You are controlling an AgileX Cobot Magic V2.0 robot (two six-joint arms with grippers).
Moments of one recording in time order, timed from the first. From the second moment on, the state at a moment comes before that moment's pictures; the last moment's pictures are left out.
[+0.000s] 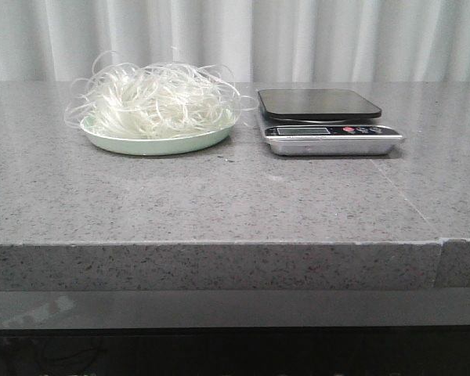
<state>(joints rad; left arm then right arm) -0.06 0.00 0.00 -0.04 -0.06 0.04 0.02 -0.01 0.00 0.10 -0.03 0.00</state>
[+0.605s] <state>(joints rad) -0.06 0.21 -0.70 -0.04 0.42 0.04 0.02 0.18 -0.65 0.10 0.46 0.00</state>
